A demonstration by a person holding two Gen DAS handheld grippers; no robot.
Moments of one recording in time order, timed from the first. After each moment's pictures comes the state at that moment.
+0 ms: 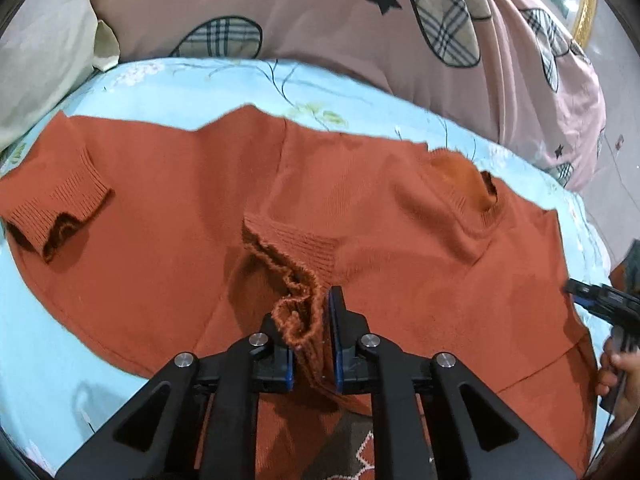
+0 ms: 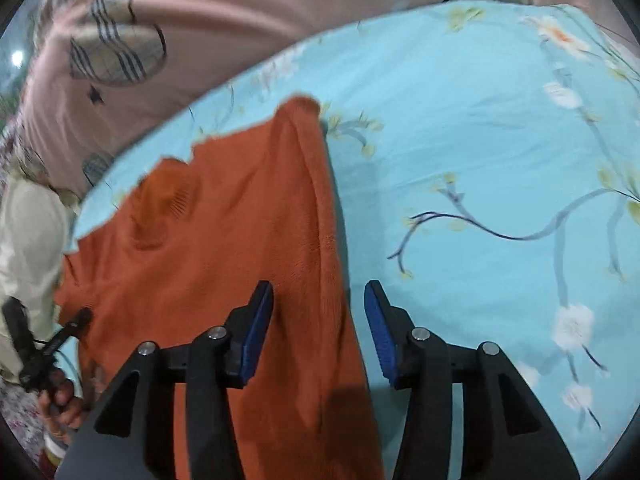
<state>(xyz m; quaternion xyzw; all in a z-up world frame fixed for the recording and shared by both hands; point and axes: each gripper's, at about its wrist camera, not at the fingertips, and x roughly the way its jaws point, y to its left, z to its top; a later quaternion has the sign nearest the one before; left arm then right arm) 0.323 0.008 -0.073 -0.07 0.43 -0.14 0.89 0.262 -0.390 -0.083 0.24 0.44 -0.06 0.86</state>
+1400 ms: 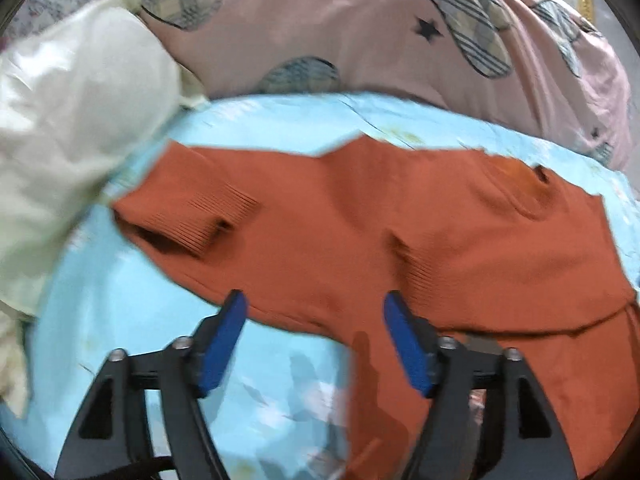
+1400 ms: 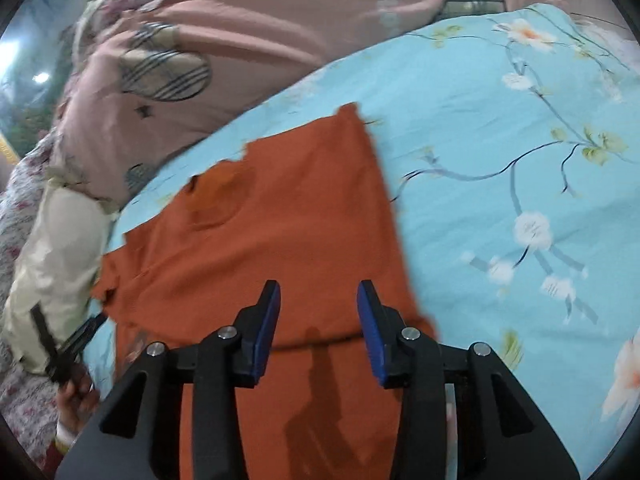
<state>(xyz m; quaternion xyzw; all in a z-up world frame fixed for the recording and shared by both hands) 0.263 0.078 -0.047 0.02 0.38 -0.02 0.93 0.151 -0.349 -0.041 0.28 0.38 -0.03 0.88</state>
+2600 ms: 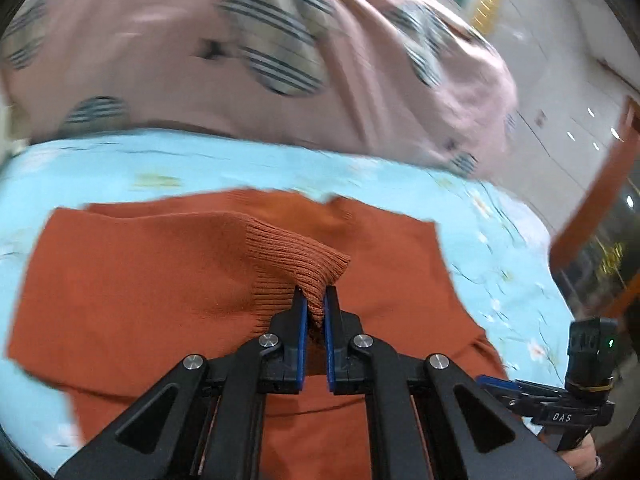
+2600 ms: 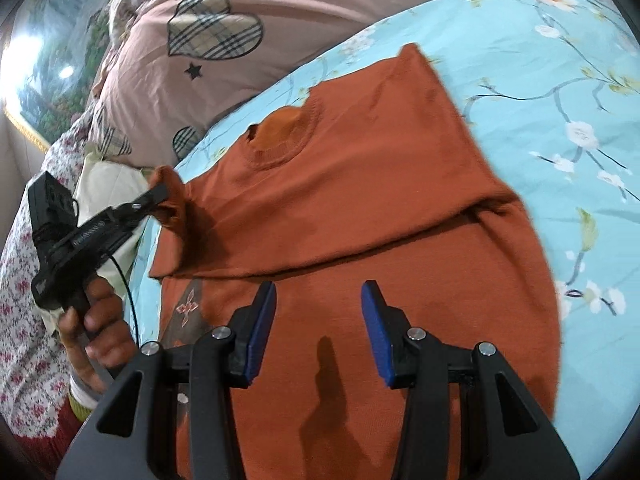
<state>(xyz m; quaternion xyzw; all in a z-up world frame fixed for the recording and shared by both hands) 0.259 -0.108 0.003 -0.05 0.38 -0.29 0.88 0.126 -0.307 -0.054 0.32 0.39 0.02 0.86</state>
